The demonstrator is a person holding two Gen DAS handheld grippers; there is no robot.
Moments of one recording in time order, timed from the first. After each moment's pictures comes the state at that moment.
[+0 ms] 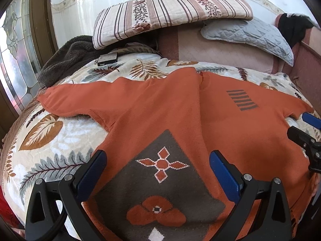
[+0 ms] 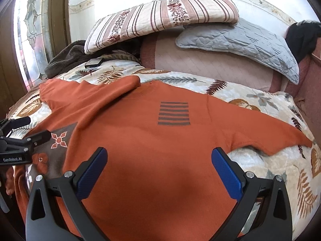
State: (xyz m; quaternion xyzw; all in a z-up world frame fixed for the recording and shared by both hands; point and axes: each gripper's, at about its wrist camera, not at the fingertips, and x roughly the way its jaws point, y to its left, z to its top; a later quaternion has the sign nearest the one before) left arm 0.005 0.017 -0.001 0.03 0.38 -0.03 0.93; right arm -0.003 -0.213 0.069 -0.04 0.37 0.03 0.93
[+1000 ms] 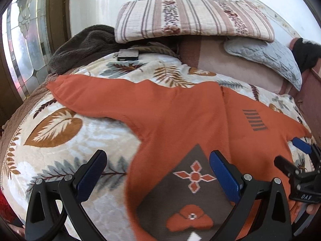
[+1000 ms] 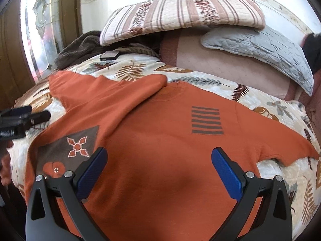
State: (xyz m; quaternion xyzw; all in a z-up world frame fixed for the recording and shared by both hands) left arm 0.027 0.091 0.022 -0.04 0.39 -0.01 0.92; right arm 0.020 -0.148 0.067 -0.06 0.40 0.07 0.91
